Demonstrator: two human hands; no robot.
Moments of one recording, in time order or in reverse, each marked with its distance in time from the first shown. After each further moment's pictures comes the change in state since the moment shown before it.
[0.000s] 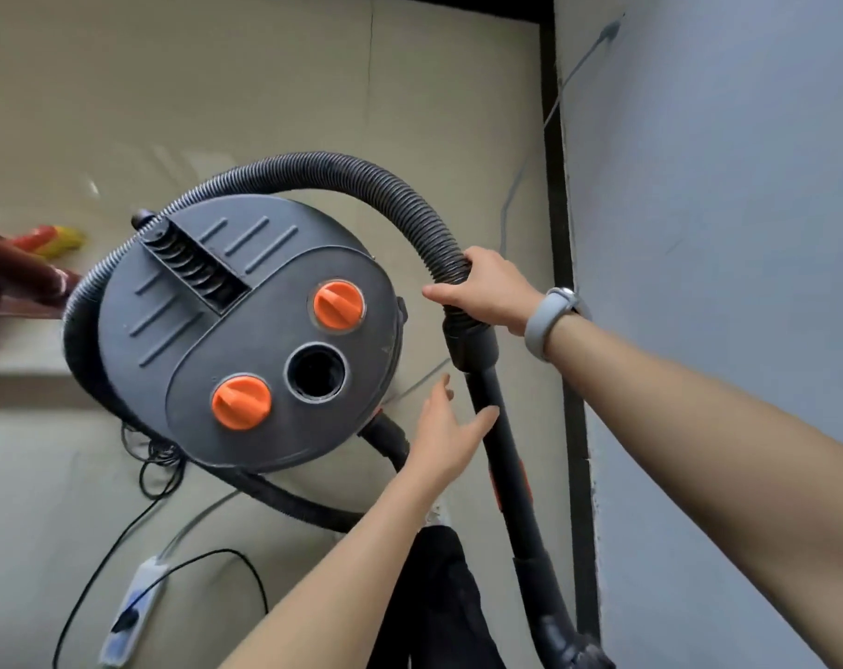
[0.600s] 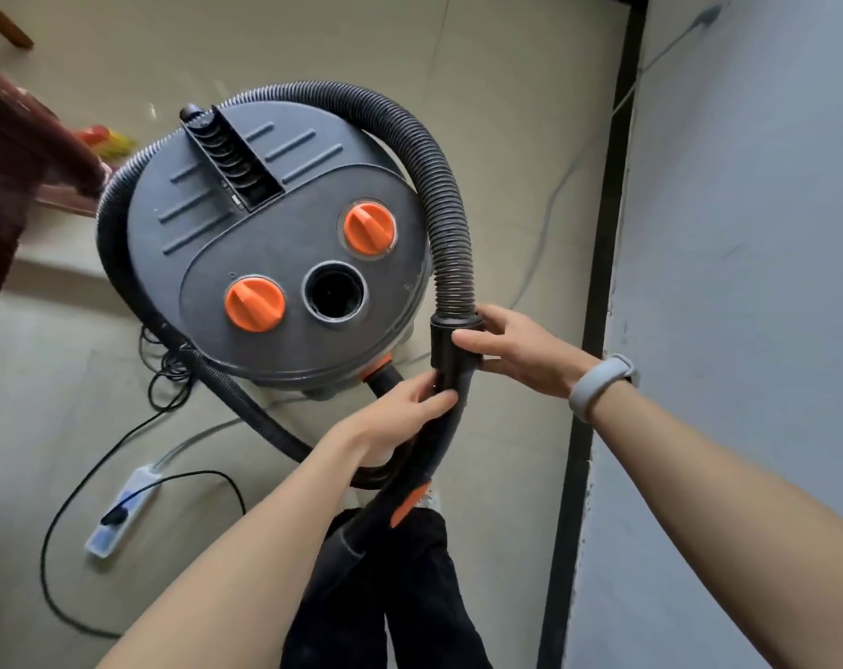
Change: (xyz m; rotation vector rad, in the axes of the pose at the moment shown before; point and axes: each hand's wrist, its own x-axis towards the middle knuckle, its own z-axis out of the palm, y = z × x) left_hand -0.010 -0.057 -0.026 -0.264 -0.267 -0.018; right_hand -0.057 0.065 0.051 0.646 -0.528 0.038
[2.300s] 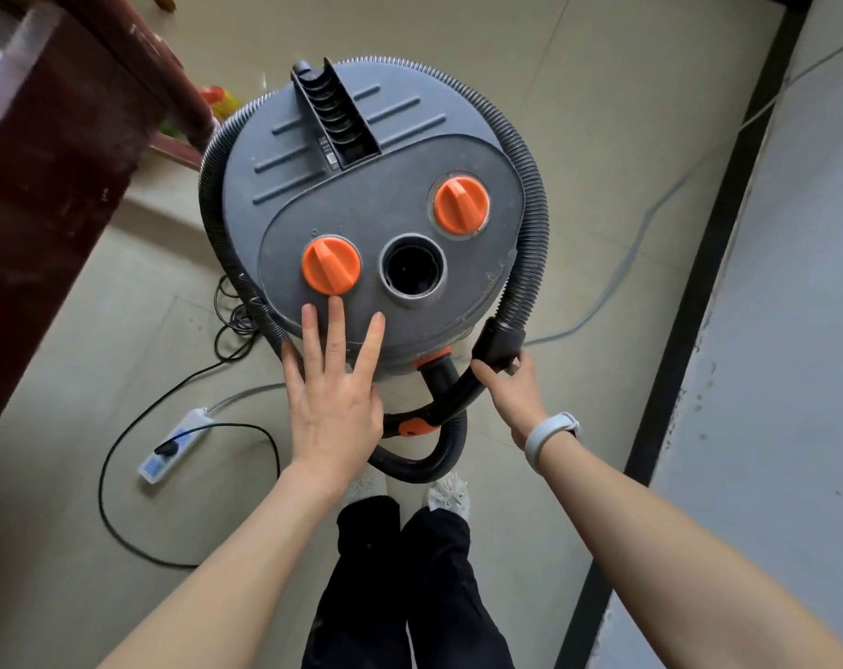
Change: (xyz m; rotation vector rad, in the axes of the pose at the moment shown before) left_hand -0.053 -0.063 -0.049 1.307 1.160 0.189; right_hand 0.078 0.103 0.057 0.041 0.416 0.051
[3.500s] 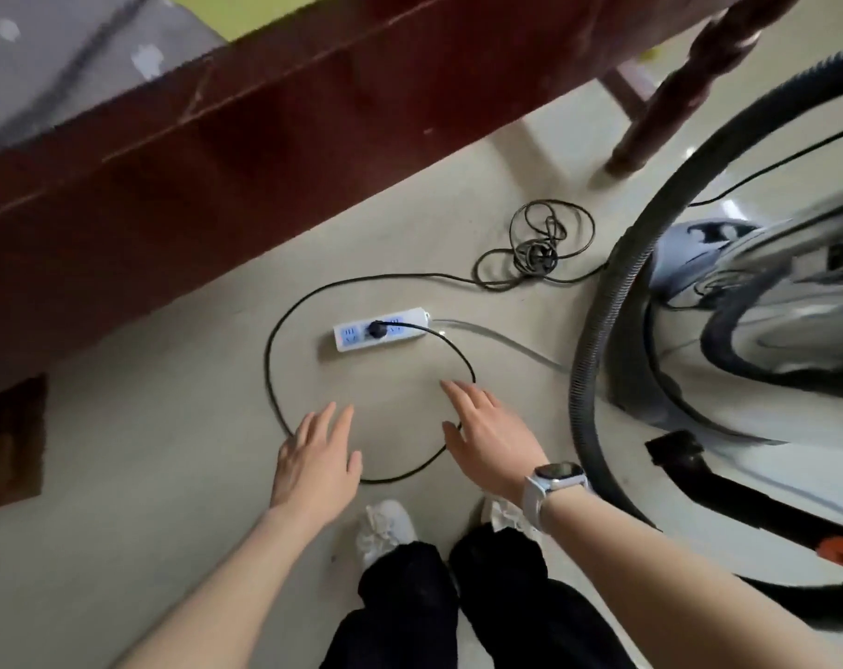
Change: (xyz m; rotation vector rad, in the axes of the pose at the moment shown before) left_hand -0.308 -0.357 0.165 -0.331 -0.578 -0.858; right_hand -0.091 0.173 0.420 -1.547 -0.786 -0.883
